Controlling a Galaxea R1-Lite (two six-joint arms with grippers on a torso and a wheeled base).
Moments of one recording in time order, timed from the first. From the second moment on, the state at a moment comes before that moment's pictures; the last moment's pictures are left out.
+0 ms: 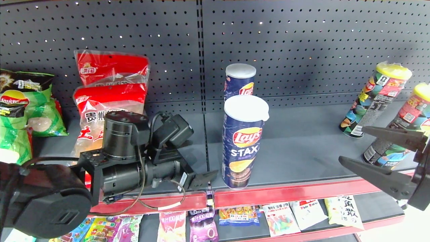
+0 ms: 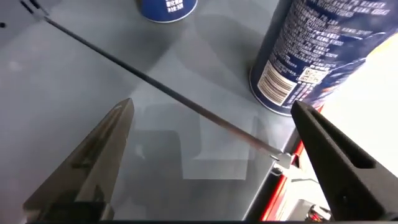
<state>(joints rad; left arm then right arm) -0.61 1.73 -0.70 -0.63 -0.22 0.23 0.39 1.03 -0.54 -0.35 0.24 -0.14</state>
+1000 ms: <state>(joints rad) -0.64 1.79 -0.76 -0.64 -0.21 0.23 0.39 1.06 -0.54 -0.35 0.24 -0.13</state>
